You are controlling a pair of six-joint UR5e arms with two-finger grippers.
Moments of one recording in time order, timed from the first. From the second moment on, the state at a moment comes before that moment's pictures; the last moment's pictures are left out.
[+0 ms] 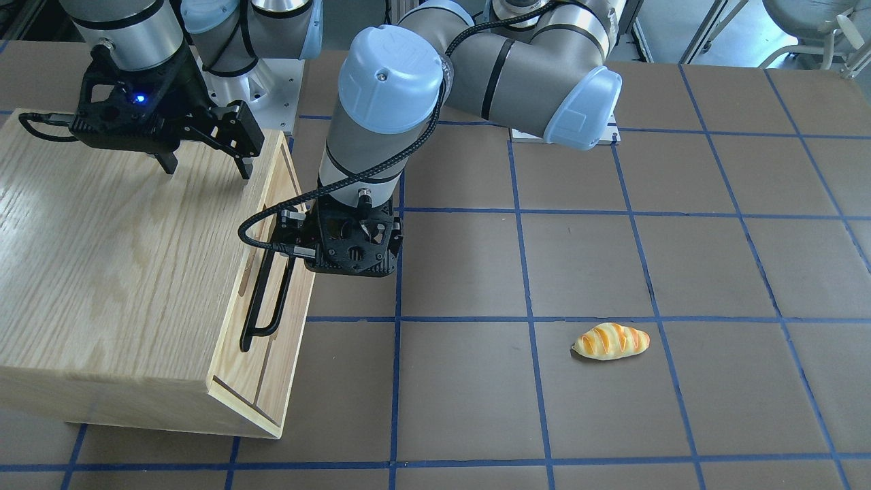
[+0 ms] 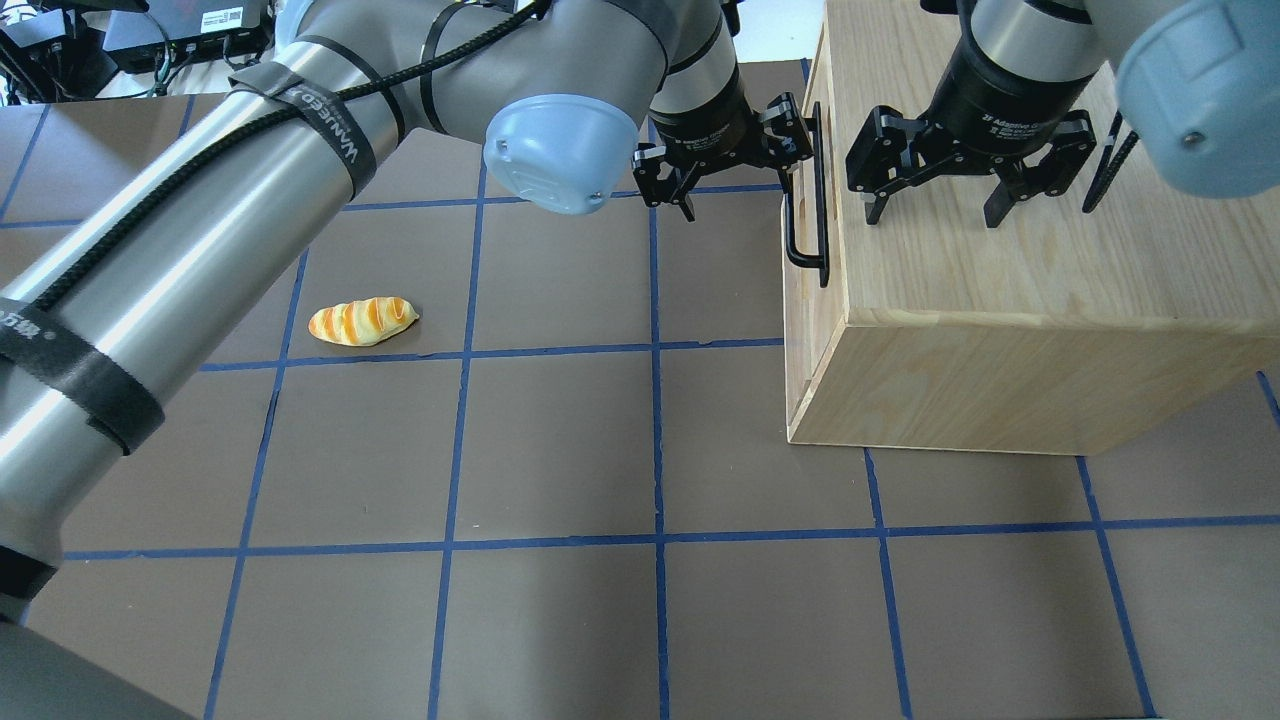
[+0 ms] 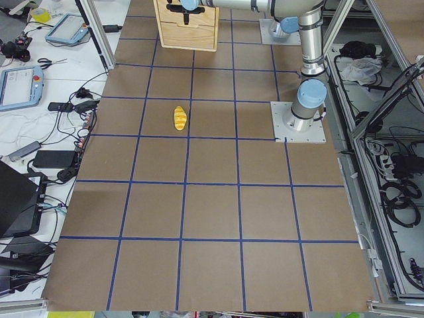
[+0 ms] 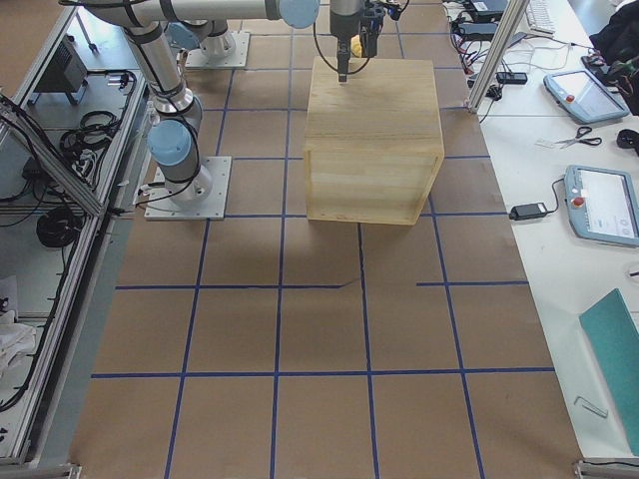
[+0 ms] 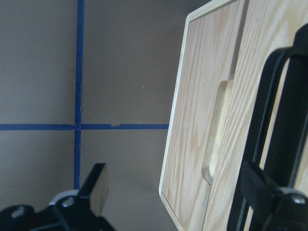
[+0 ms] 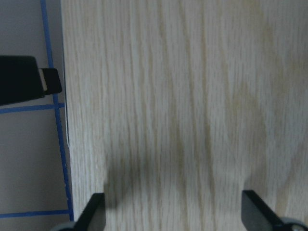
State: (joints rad) left arm -1.98 -2.02 -1.29 -1.22 1.33 -0.52; right arm 1.59 -1.58 1.57 -1.60 -1.55 0.10
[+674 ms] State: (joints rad) left arm -2.00 -2.03 -1.29 -1.22 1.30 -0.56; right arm 1.59 -1.58 1.57 -1.60 -1.55 0.10
